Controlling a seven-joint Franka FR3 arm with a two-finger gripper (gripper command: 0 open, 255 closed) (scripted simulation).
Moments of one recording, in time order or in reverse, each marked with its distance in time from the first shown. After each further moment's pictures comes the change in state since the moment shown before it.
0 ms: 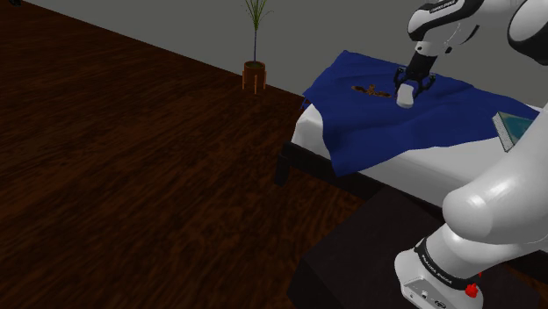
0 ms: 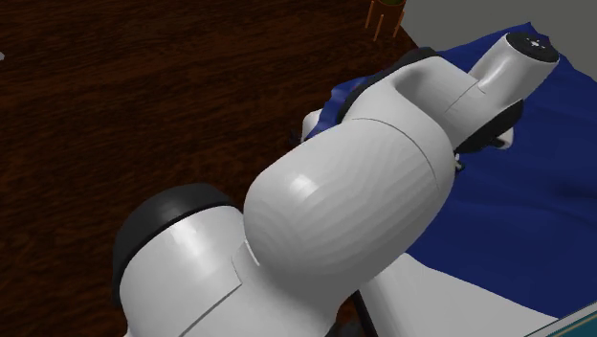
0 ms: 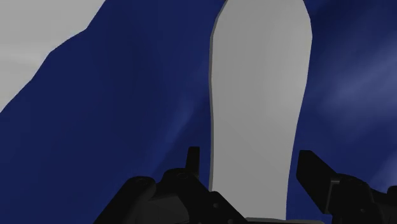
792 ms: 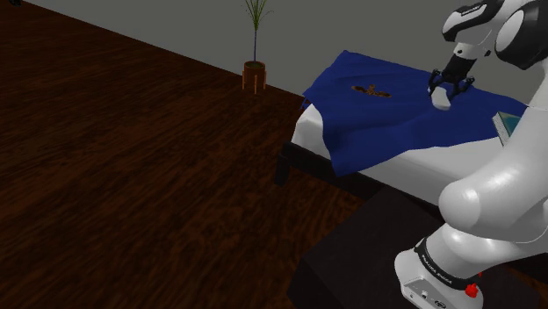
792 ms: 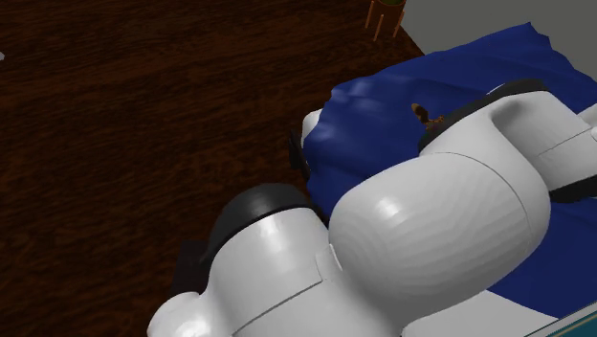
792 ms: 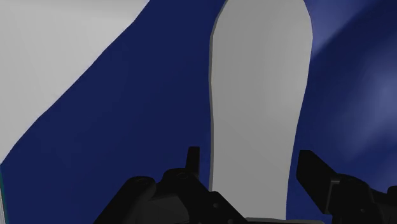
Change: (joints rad) arm -0.185 0.157 -0.080 0.211 0.070 -0.063 -0.272
